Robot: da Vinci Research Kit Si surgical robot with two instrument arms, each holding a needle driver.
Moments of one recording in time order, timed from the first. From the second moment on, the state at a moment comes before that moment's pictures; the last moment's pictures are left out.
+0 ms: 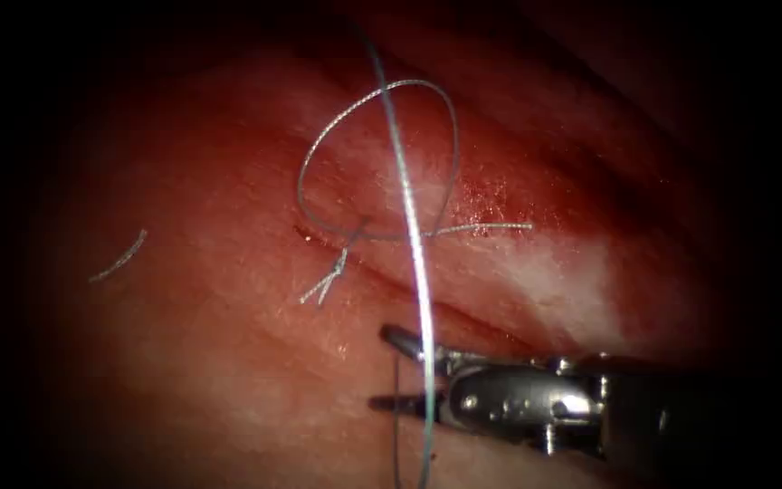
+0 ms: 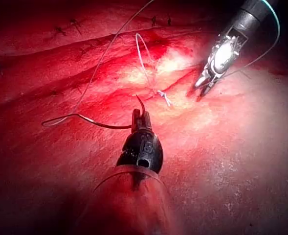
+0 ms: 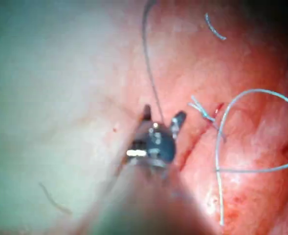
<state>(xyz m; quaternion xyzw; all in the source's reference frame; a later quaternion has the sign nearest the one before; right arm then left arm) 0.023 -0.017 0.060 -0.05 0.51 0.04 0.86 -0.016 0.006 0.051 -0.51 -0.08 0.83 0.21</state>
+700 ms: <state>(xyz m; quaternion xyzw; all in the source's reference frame) 0.023 -0.023 0.050 -0.03 0.51 0.00 0.86 -0.021 0.005 0.053 -0.51 -0.06 0.83 0.22</state>
